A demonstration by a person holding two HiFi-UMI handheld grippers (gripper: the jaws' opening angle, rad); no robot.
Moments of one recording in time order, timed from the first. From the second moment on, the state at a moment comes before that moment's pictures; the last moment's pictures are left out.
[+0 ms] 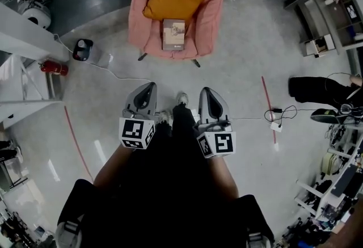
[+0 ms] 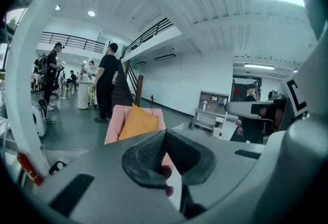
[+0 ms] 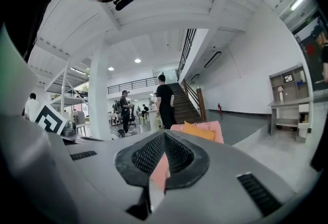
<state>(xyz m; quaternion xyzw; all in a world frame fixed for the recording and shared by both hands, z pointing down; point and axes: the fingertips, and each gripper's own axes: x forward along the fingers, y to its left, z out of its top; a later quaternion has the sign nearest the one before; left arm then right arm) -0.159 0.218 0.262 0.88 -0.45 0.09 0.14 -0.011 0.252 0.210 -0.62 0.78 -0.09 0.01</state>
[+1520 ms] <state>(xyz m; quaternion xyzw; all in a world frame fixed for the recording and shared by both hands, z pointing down) -0.046 -0.074 0.284 0.83 -0.52 0.11 0.15 0.092 -0.064 0.278 -0.54 0.83 -0.15 -0.02</state>
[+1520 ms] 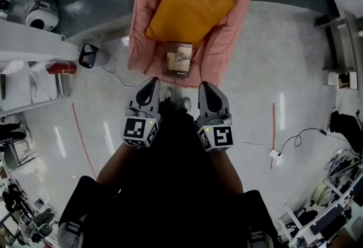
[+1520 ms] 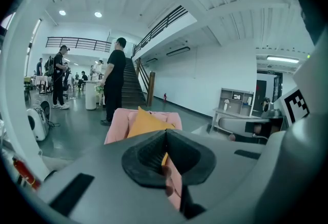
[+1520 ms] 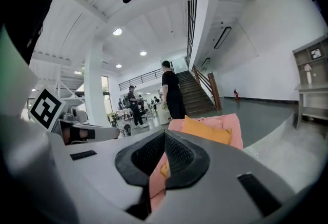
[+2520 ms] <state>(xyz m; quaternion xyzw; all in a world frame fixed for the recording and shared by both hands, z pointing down) -0.059 -0.222 0.439 0.84 -0.47 0.15 0.22 0.069 -0.218 0.525 -0.52 0.81 -0.26 -0.09</state>
